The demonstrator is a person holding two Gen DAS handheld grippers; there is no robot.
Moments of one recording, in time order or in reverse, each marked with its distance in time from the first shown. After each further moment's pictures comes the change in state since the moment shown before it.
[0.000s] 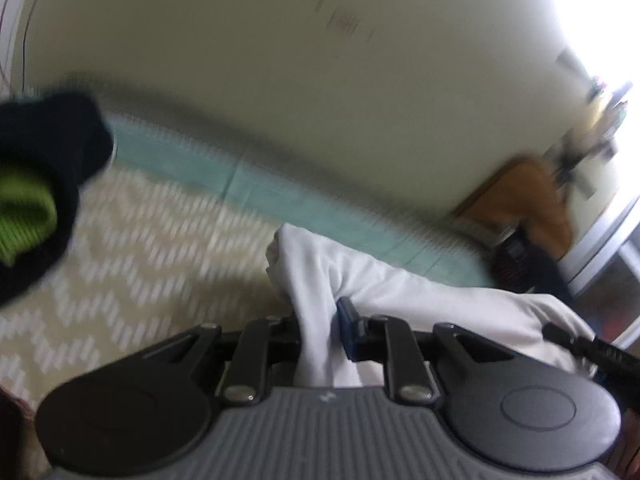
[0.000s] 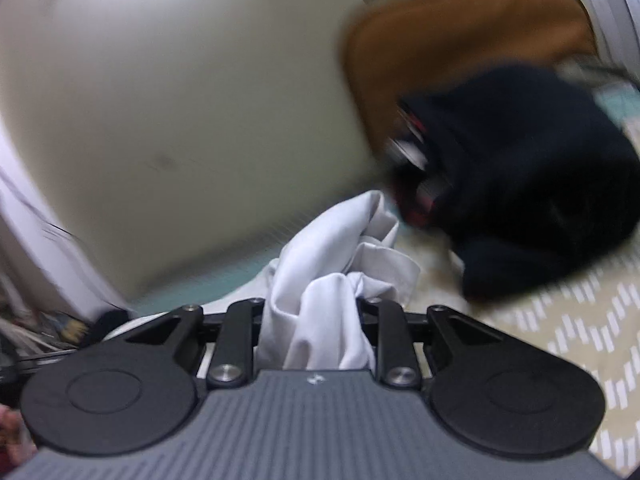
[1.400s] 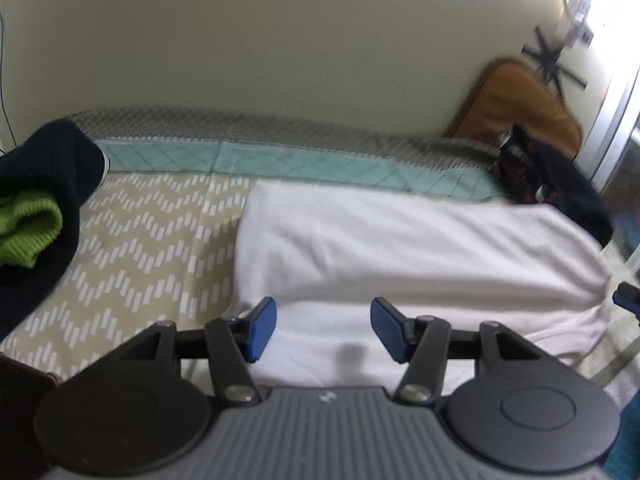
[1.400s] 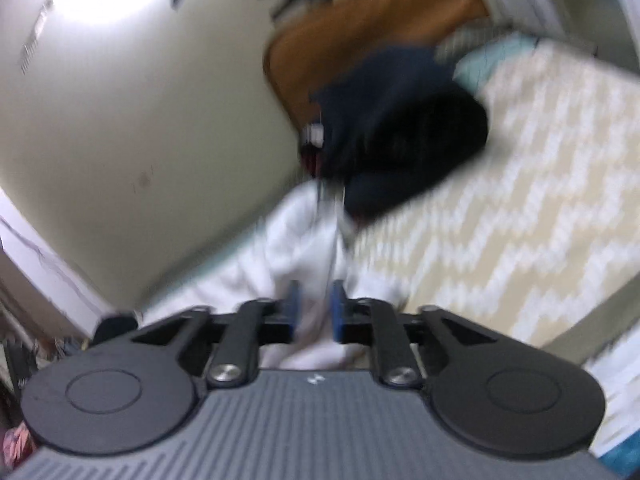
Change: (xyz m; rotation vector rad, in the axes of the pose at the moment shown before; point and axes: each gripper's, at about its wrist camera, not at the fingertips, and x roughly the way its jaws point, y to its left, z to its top) left arm -0.025 -0.042 -0.032 0.251 0.049 0.088; right arm -0.104 -0.037 -0.049 0.161 -0.100 0.003
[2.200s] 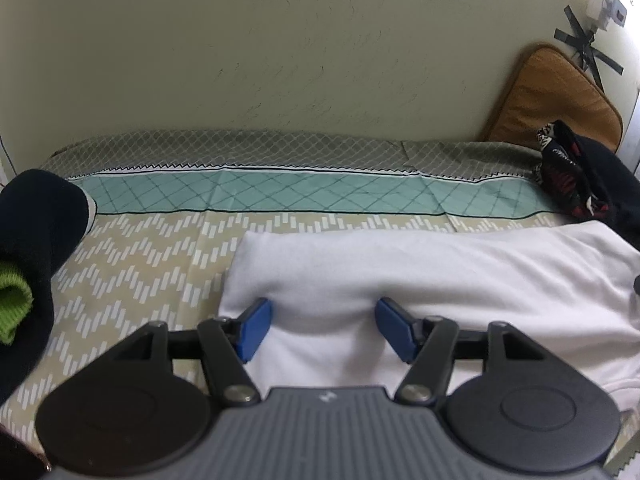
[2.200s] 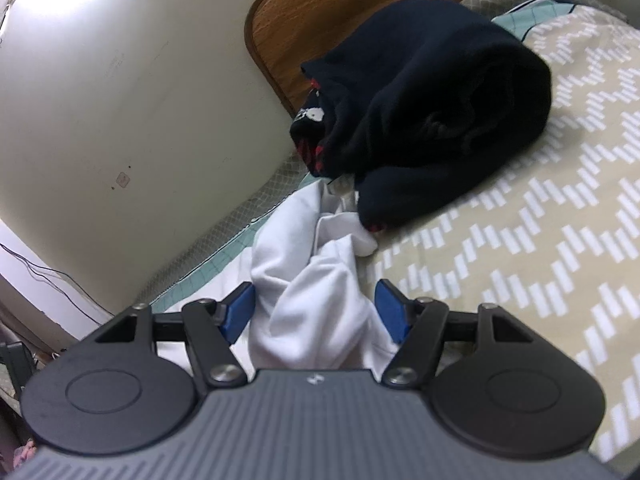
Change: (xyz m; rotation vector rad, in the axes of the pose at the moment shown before) left arm 0.060 -0.017 0.032 0.058 0.011 0.149; right arm 0.074 0.001 0.009 0.052 0.112 0.001
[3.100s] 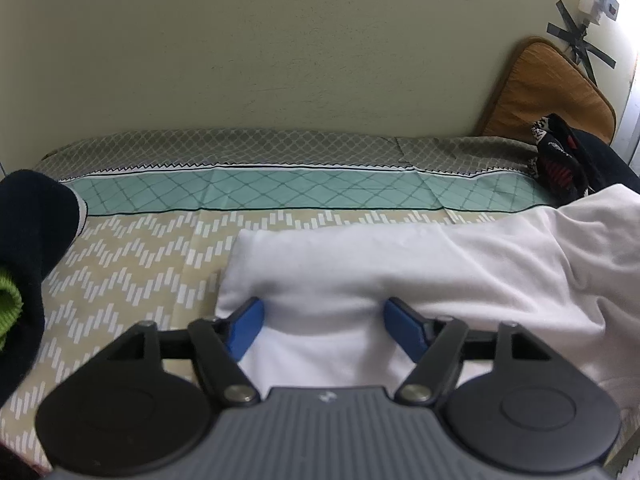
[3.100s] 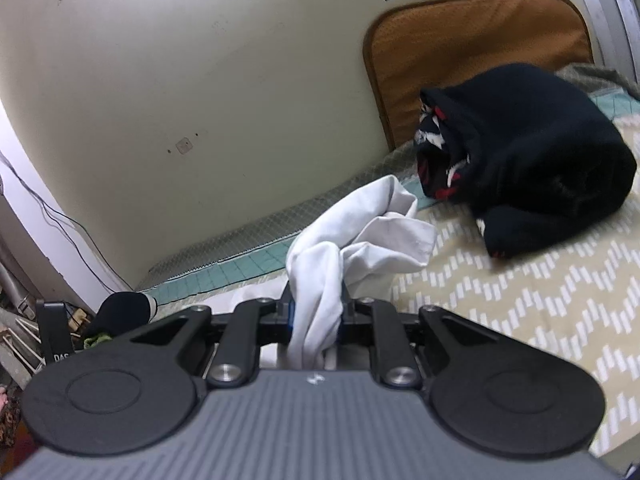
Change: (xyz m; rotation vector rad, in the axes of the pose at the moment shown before) left arm 0.005 -0.001 -0.003 0.015 -0.005 -0.014; right arm -0.015 0.096 -0.022 -0.212 -0.030 0.006
